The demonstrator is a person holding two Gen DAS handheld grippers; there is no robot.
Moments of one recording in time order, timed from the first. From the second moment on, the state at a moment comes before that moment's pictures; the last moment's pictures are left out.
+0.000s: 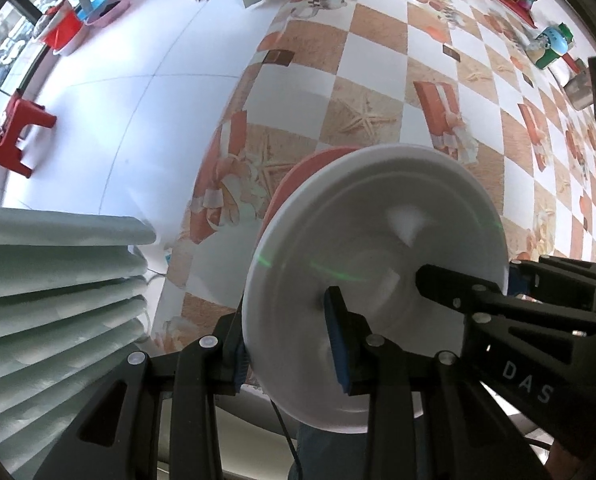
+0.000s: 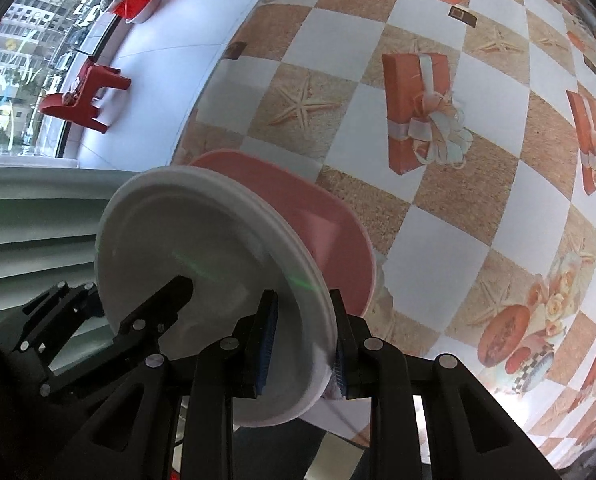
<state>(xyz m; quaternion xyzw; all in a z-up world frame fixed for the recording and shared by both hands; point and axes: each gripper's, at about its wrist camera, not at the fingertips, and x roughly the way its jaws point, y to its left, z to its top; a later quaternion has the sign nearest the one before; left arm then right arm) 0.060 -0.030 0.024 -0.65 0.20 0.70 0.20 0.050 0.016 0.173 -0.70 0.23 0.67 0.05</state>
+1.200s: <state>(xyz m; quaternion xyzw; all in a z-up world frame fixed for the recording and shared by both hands) 0.077 -0.036 0.058 -0.61 0.18 0.74 0.21 0.054 0.030 0.227 -0.64 0.23 0.73 0.06</state>
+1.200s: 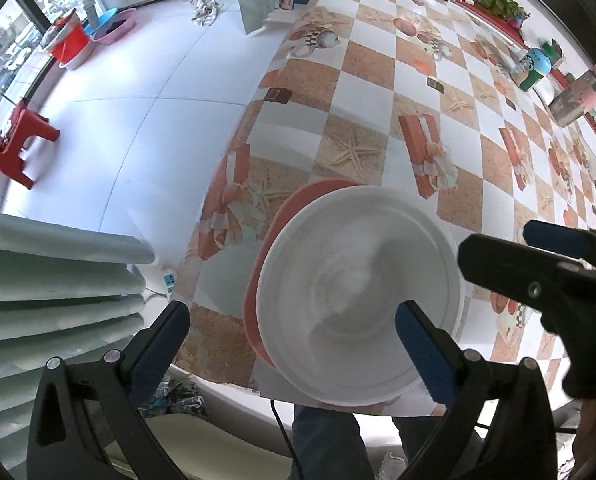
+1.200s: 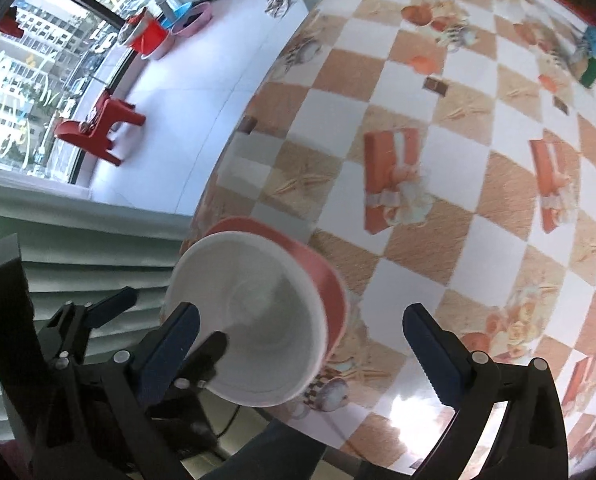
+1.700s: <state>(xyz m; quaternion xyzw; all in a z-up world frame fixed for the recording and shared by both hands) 0.088 -0.032 0.054 -0.61 0.24 0.73 0.19 0.074 0.038 0.219 -0.67 0.20 0.71 0.08</state>
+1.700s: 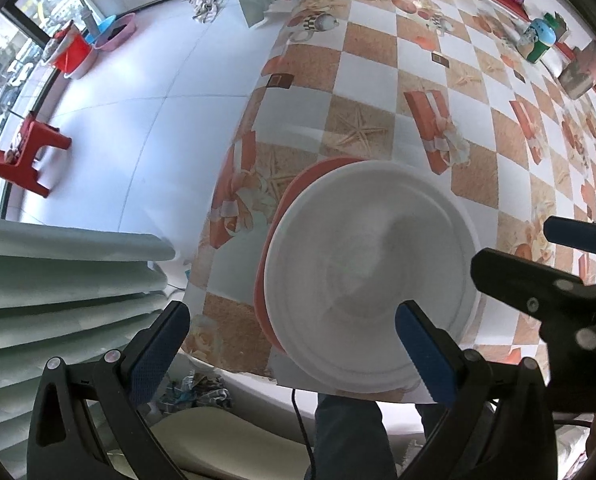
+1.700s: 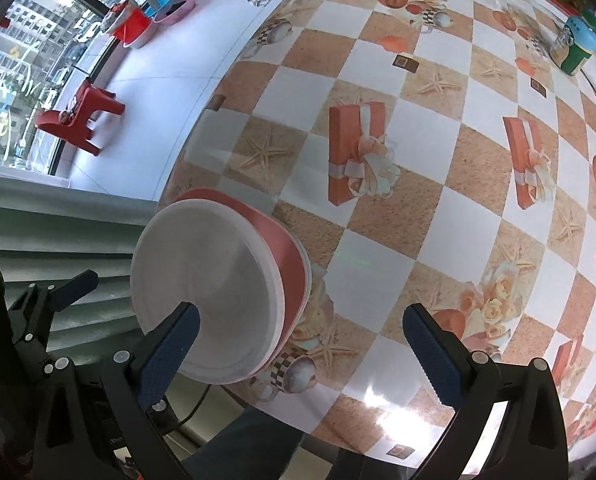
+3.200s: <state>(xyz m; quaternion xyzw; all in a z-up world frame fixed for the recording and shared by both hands) 0.087 -0.021 0.045 -0.62 0.25 0.72 0.19 0.072 0.033 0.200 -0.69 0.21 0.70 0.07</state>
